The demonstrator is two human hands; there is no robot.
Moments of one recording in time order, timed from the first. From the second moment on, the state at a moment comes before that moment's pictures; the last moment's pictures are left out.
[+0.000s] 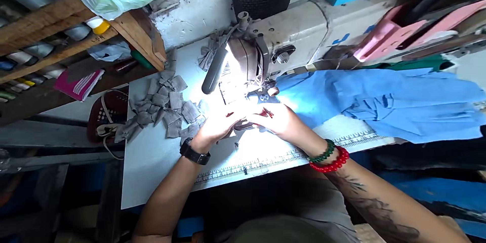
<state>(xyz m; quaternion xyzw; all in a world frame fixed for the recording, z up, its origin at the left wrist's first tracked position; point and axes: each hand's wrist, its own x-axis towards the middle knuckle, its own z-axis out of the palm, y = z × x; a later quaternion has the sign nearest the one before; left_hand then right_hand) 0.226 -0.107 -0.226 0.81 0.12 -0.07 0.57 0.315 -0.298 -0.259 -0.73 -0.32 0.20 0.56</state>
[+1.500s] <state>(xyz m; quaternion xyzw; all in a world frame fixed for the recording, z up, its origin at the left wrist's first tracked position) 0.252 -0.113 -0.234 0.94 0.14 0.01 0.32 0.300 -0.323 -0.280 -0.86 -0.45 -0.04 0.23</state>
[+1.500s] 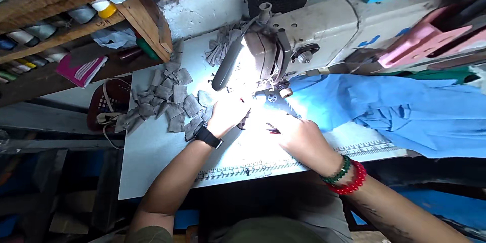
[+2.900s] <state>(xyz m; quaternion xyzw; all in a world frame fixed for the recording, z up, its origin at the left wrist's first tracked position) 0.212 -0.081 -0.213 0.95 0.14 0.03 0.29 0.299 -0.249 -0.266 -0.83 -0.49 0.01 0.27</state>
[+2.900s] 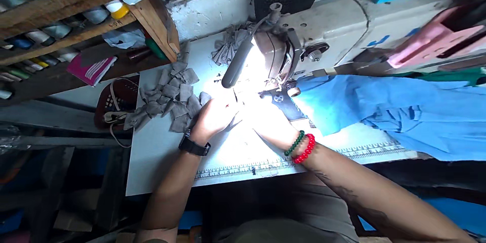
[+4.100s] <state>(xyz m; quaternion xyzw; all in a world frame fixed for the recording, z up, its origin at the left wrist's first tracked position) 0.216 -0.115 -0.216 0.81 0.11 -0.09 0.57 0.314 -0.298 -0.259 -0.72 -0.34 0.23 0.56</state>
